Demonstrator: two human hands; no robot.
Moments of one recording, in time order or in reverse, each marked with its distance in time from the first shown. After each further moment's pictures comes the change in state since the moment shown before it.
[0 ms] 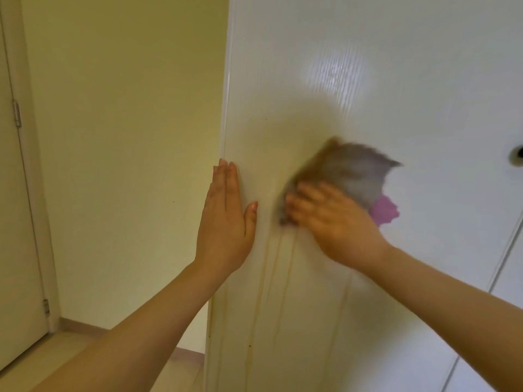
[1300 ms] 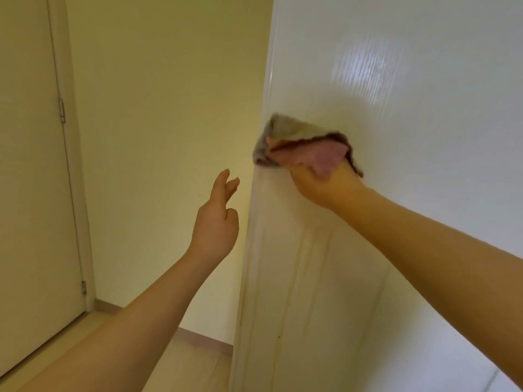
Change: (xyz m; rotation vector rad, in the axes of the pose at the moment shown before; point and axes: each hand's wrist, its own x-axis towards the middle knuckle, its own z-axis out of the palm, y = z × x) left_hand -0.007 -0.028 -0.057 -0.402 -0.136 -0.483; right_hand 0.109 -0.014 0.041 0.146 -0.106 0.213
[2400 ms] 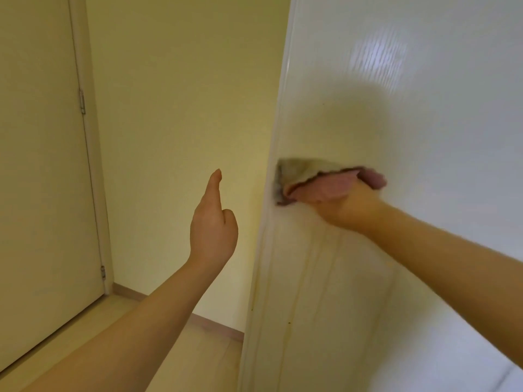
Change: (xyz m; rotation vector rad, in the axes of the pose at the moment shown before) left_hand -0.026 -0.005 -0.013 0.192 0.190 -0.056; right_hand -0.048 -0.008 -0.004 0.057 -0.032 -0.319
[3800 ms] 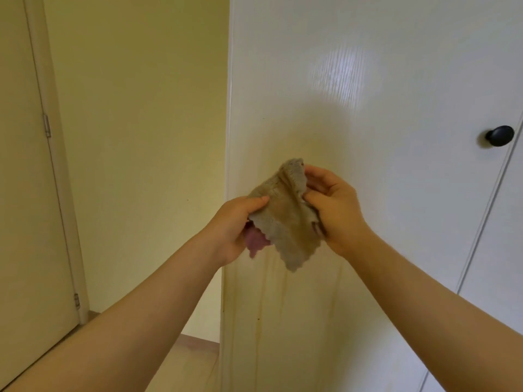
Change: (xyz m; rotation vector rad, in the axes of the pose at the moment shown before) left_hand -0.017 0.086 0.026 -0.801 -0.652 -0.511; right_hand -0.037 -0.044 -0.081 1.414 0.503 1.044
